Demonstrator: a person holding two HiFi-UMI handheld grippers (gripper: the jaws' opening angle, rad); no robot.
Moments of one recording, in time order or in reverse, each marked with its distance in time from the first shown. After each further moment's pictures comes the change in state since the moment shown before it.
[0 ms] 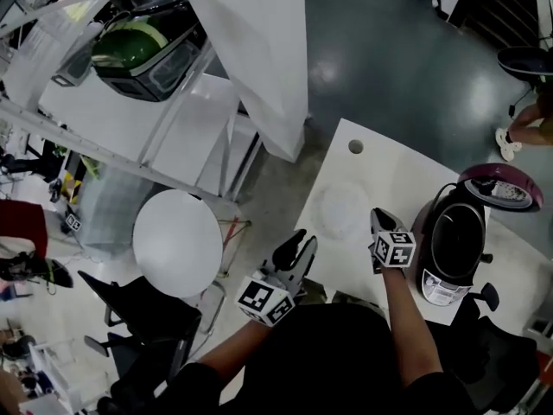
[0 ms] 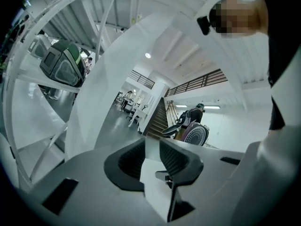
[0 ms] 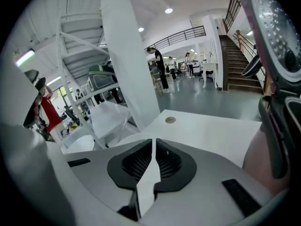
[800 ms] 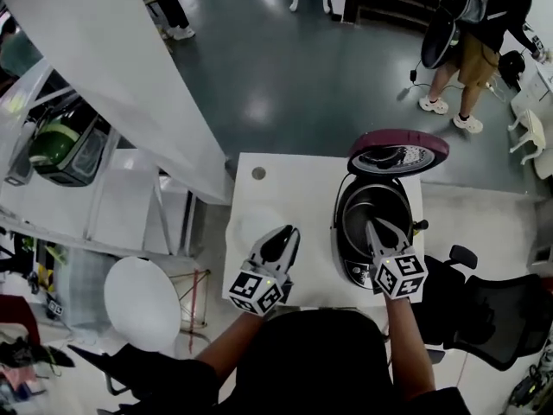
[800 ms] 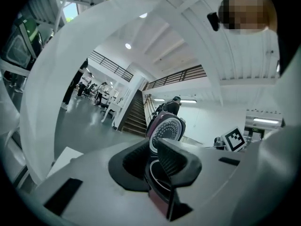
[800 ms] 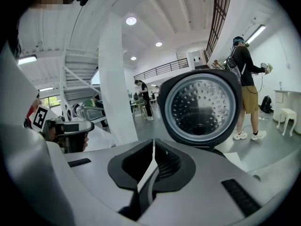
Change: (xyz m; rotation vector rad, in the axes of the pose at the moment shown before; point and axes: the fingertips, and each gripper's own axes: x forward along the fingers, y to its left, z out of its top) left arm 0.143 -0.164 -0.040 0.073 0.071 -0.277; right arm -0.261 -0.128 0.087 0.017 -0.333 -0.169
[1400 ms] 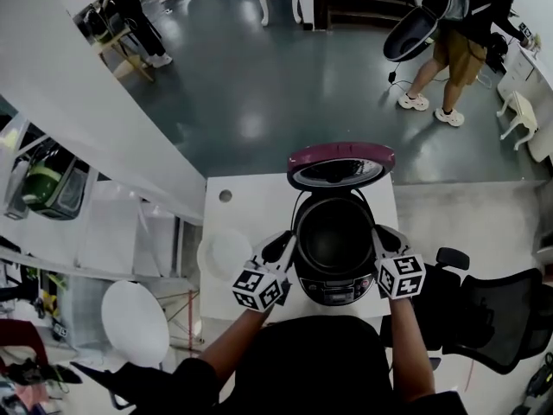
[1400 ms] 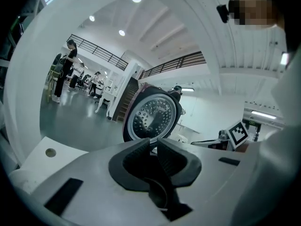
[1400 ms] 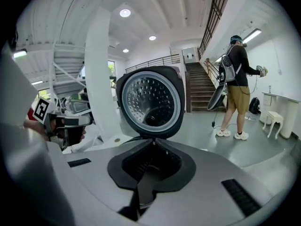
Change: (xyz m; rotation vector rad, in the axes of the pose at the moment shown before) left arm 0.124 -0.080 -0.067 0.041 0.151 -0.044; right arm -0.059 -0.167 -0.026 0.000 0.068 -0.123
